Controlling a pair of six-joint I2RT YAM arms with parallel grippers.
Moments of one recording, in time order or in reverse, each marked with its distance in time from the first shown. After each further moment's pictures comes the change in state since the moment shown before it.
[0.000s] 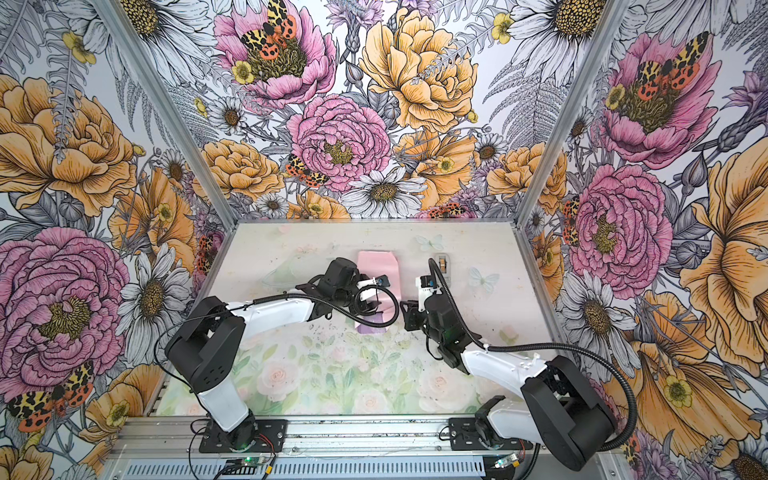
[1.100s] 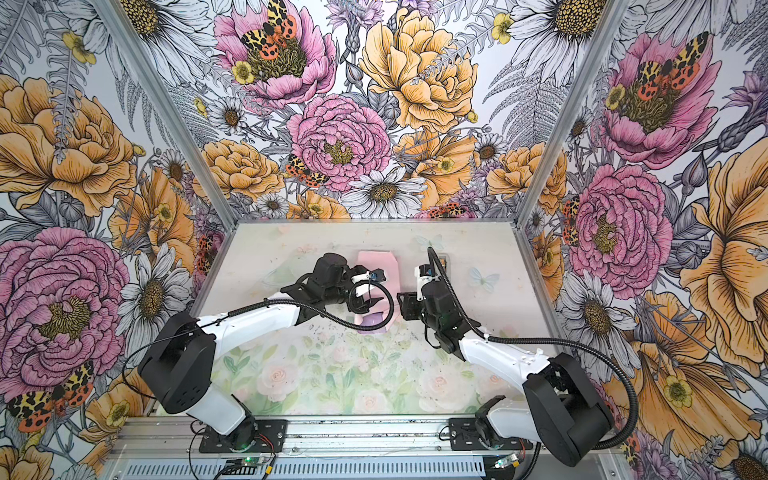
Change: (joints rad) left arm -0.009 -0.154 -0.030 0.028 0.063 -0.023; right arm -0.030 0.037 0.178 -0.173 -0.021 -0.006
